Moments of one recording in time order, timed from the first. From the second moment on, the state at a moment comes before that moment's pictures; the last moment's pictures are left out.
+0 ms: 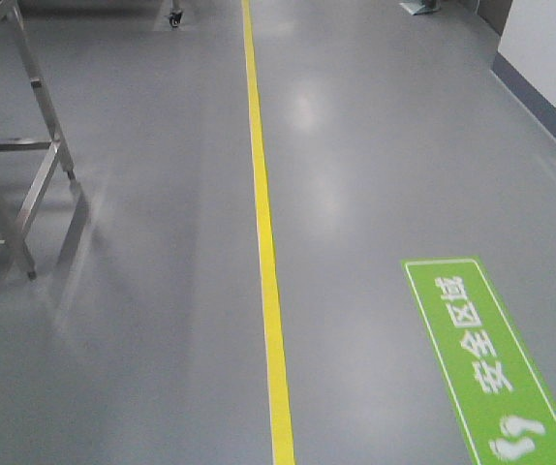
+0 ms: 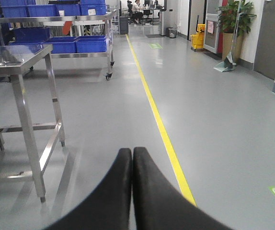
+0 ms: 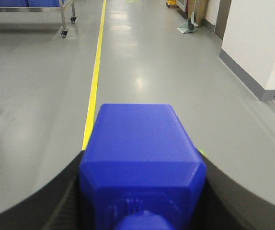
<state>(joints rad) -0.04 0.10 -0.51 -0.04 0.78 0.00</state>
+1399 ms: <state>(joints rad) -0.04 0.10 -0.51 -0.04 0.78 0.00</state>
